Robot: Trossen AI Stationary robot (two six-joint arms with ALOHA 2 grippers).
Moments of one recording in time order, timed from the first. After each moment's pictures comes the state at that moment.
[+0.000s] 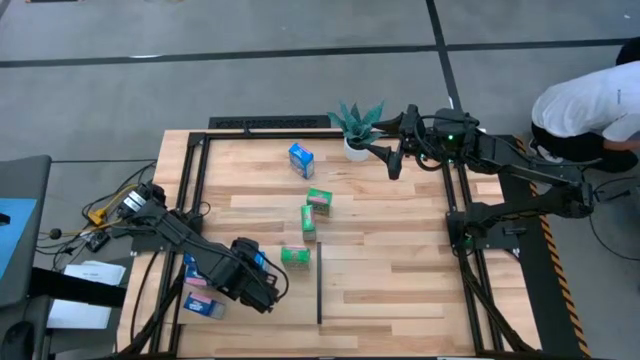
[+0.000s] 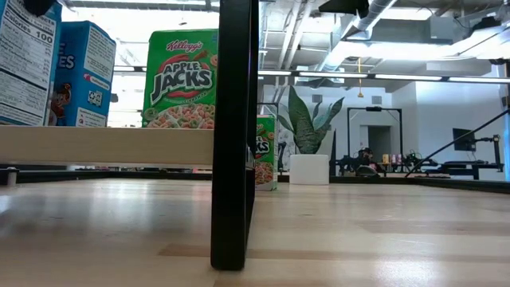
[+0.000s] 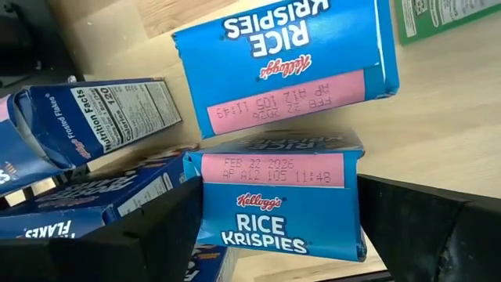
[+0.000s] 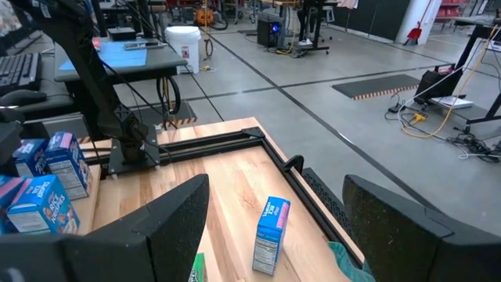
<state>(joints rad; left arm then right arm) -0.60 1.75 1.64 -1.52 -0.09 -1.87 -0.30 1.05 1.14 -0.26 0.08 -0.01</state>
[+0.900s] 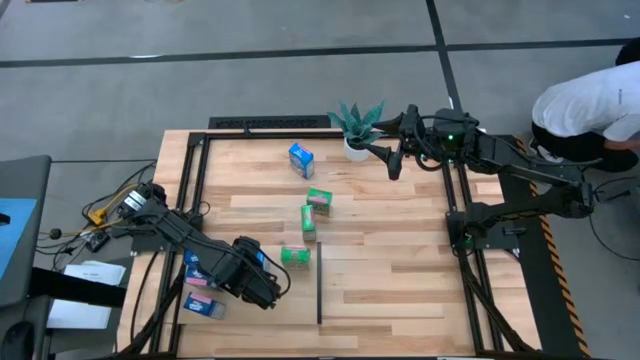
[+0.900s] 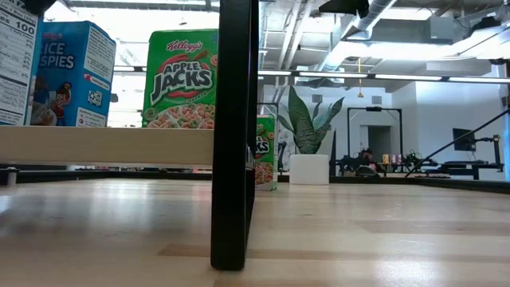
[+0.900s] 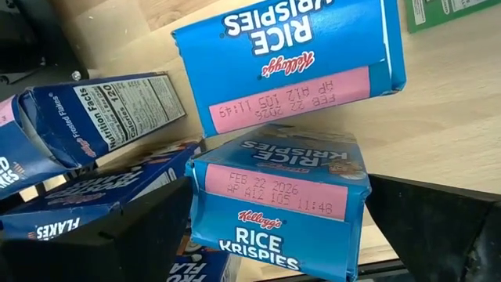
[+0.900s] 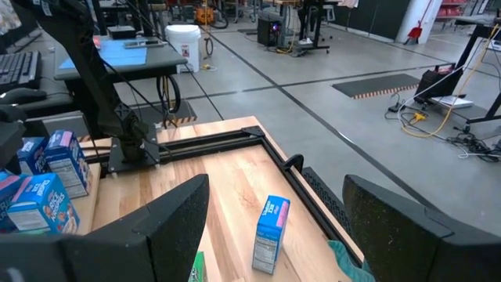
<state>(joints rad) -0.58 1.75 1.64 -1.53 -0.05 -1.83 -0.30 1.05 1.14 -0.27 0.08 -0.01</state>
